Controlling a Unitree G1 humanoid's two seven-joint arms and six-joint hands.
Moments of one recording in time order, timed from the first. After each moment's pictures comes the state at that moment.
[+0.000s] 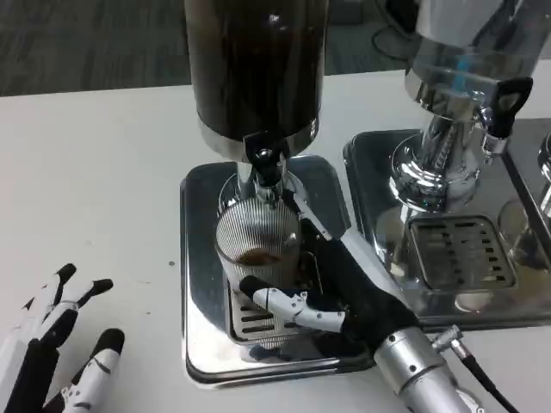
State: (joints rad) left arm 0.50 0.41 0.14 0.12 0.47 -0.61 0.22; right arm -0.08 -0.09 0.33 0.29 -0.37 -0.23 -0.02
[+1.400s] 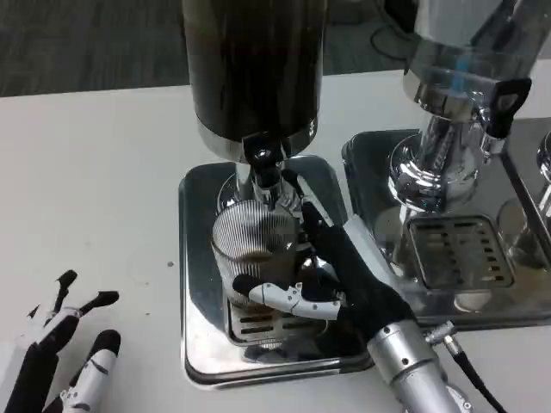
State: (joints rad) left arm 0.50 0.40 0.13 0.13 0.40 -0.61 0.18; right arm -0.15 -0.06 0.32 0.44 -0.37 -0.38 -0.13
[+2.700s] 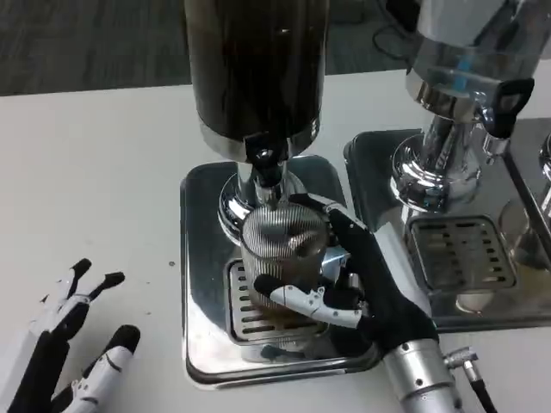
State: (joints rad) left arm 0.45 0.43 0.11 0.17 0.40 -0.63 0.16; right arm -0.07 -0.05 0.30 0.41 -0.44 -0.42 -0.29
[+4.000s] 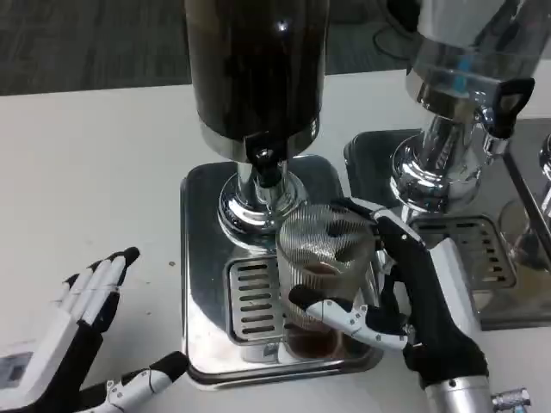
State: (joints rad) left arm 0.42 0.50 0.08 0.07 0.64 -0.54 0.19; right arm 0.15 -0.08 0.24 0.18 -0.49 -0.50 -0.36
